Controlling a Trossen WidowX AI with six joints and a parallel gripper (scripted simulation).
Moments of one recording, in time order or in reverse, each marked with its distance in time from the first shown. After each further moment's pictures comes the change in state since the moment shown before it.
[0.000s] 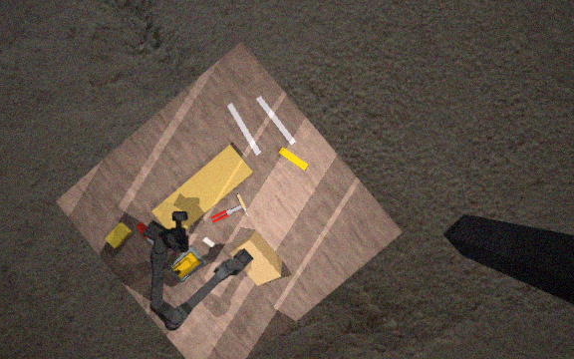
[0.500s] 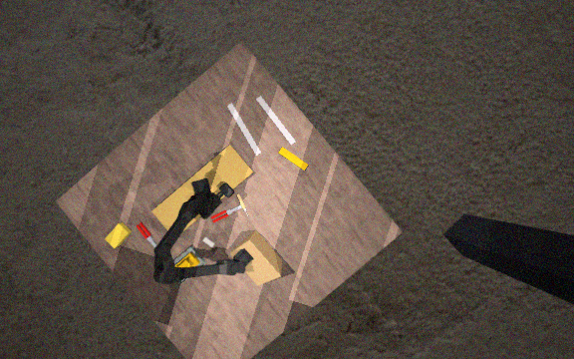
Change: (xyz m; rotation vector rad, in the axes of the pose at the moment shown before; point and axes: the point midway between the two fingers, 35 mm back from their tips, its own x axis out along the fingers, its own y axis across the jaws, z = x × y) arm 0.017 -0.136 -0.165 0.816 0.145 0.014
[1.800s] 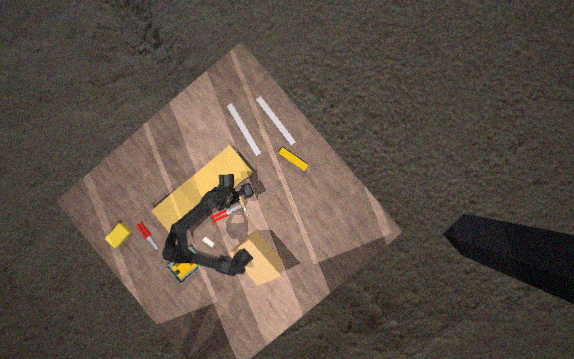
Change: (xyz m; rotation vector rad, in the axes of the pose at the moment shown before) arm 0.041 -0.060 -0.042 0.292 0.047 0.066
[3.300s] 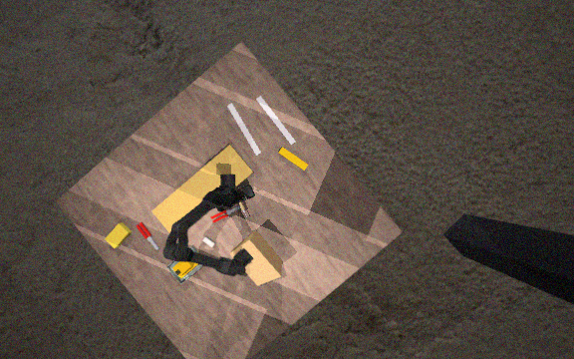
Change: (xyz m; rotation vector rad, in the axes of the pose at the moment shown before) arm 0.007 0.002 -0.005 0.020 0.025 0.013
